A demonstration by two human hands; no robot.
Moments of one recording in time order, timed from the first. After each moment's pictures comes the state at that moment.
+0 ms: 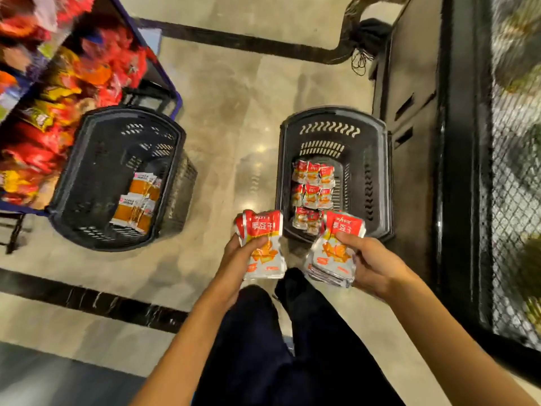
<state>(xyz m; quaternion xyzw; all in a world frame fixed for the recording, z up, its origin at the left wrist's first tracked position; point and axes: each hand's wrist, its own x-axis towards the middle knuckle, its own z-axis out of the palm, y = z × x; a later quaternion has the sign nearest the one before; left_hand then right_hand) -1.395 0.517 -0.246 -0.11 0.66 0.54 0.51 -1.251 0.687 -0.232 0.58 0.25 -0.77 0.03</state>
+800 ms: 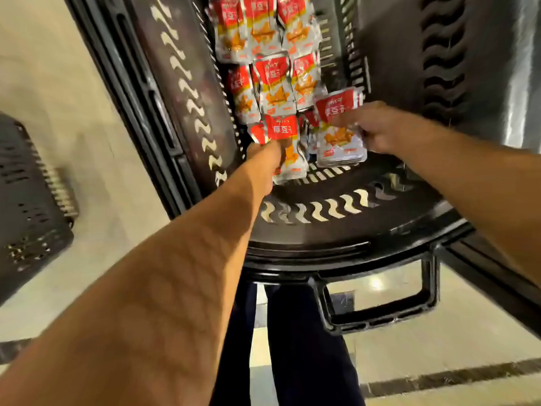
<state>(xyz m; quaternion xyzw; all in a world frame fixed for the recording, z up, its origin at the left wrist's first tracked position) -1.395 0.754 -0.732 -0.17 0.71 0.27 0.63 -1.270 0.874 -0.724 0.68 0.30 -0.66 0.13</state>
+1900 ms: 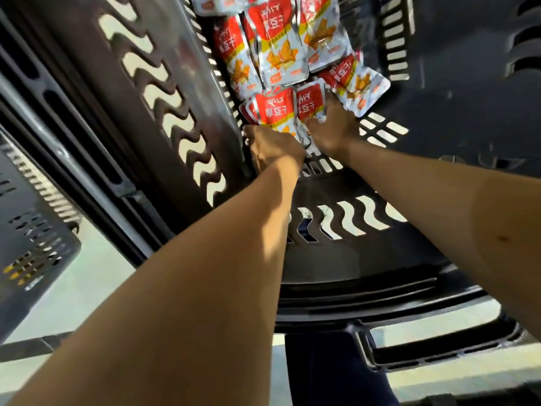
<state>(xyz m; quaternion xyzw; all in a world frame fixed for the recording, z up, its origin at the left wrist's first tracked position) -1.378 0.761 -0.791 -0.06 0.87 0.07 0.49 -1.291 0.795 -0.839 0.65 0.56 -0.48 0.18</state>
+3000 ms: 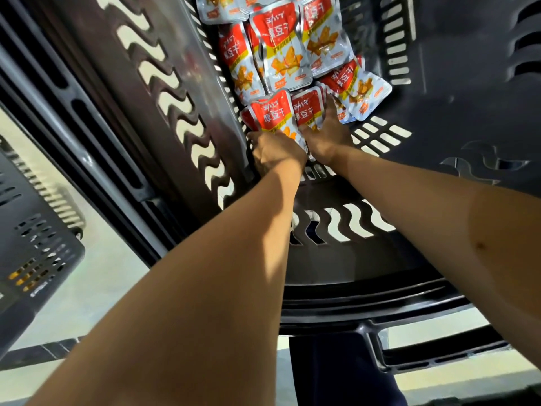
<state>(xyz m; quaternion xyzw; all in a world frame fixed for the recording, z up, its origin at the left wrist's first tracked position) -1.382 0.762 -0.797 -0.05 0.87 0.04 0.49 -1.303 0.785 -0.839 0.69 0.49 -0.50 0.19</state>
